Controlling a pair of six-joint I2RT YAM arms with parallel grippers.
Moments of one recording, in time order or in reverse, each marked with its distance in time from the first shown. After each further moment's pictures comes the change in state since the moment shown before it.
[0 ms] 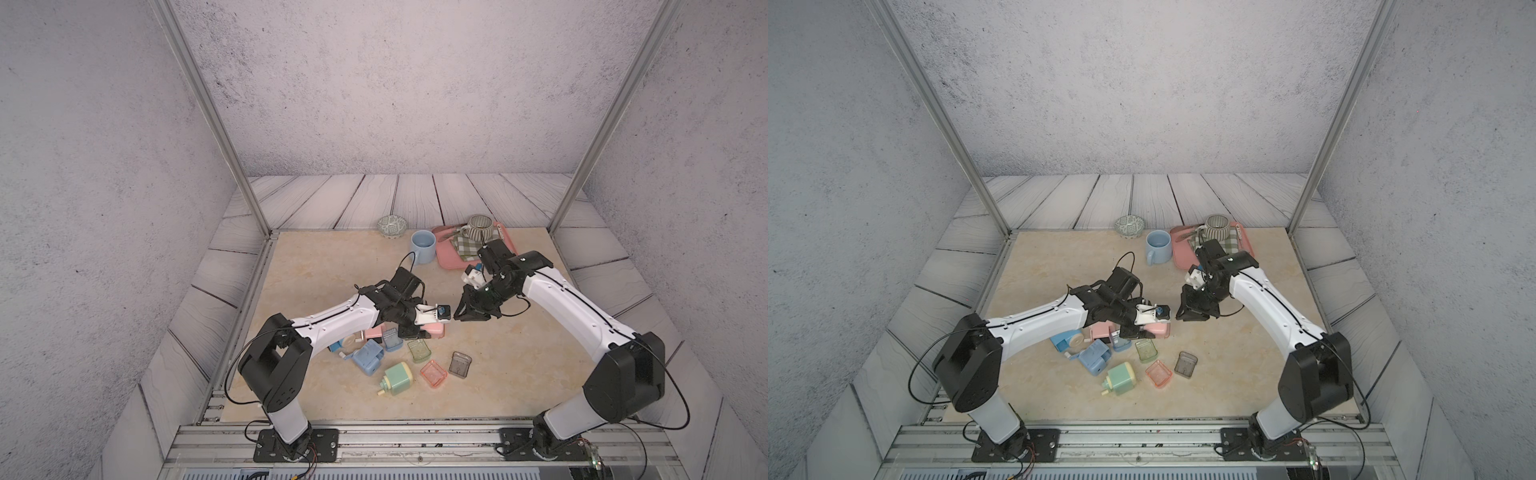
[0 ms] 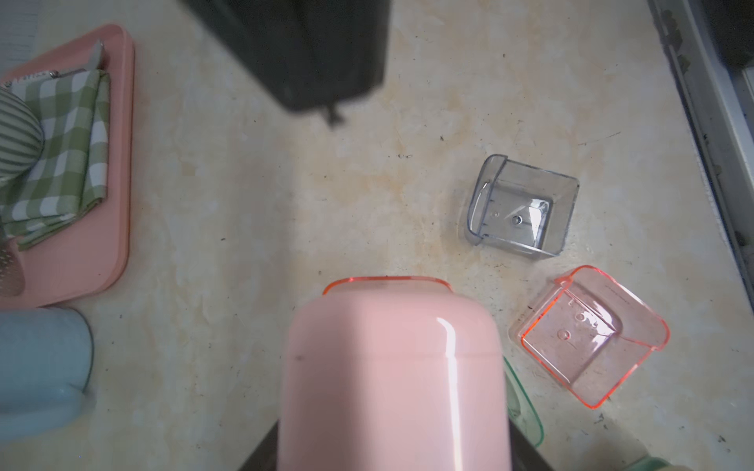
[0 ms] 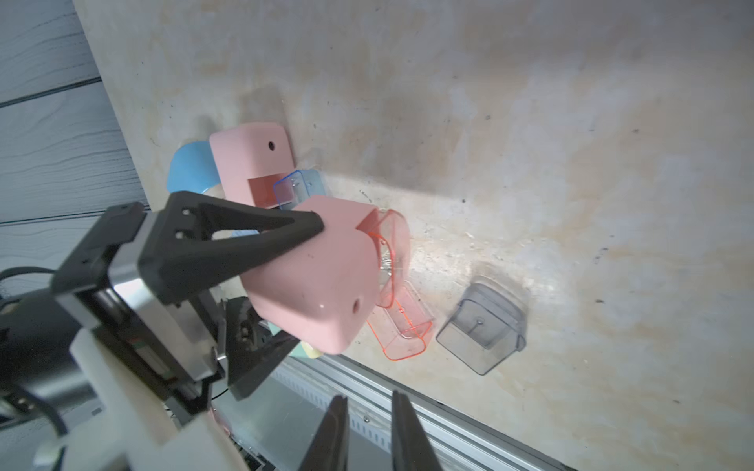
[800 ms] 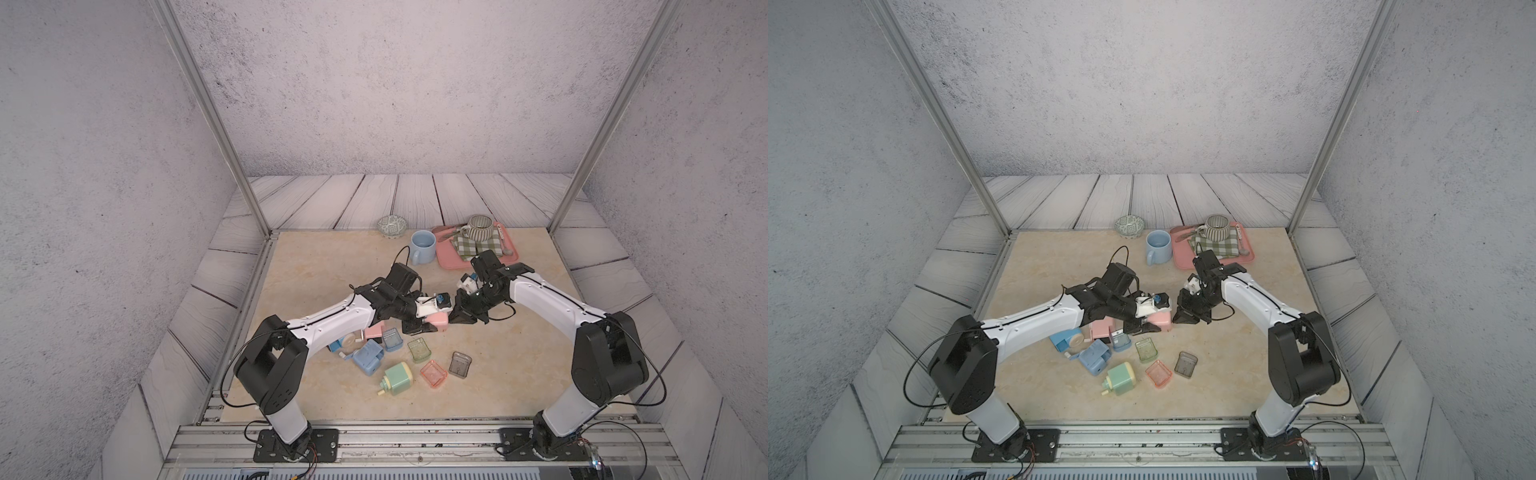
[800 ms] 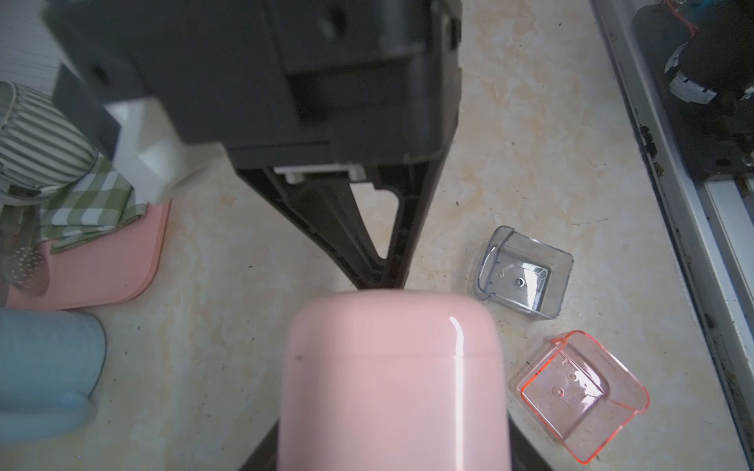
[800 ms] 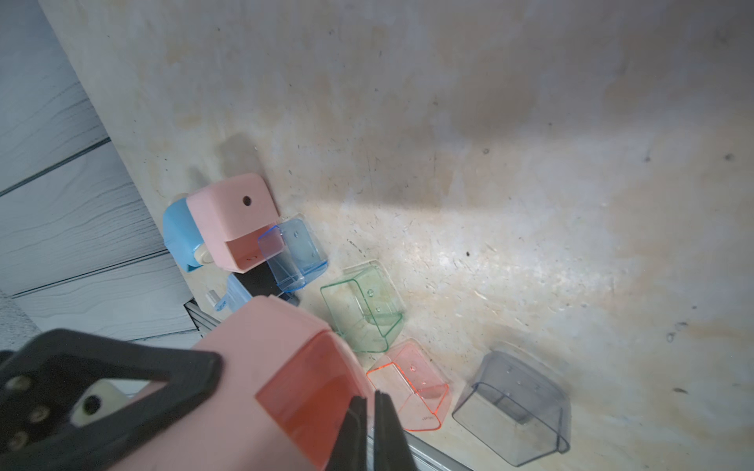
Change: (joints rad) left arm 0.018 -0.021 -0.003 0.097 0.081 -0.135; right arm -0.004 0.128 -0.134 0.300 -0.128 0.144
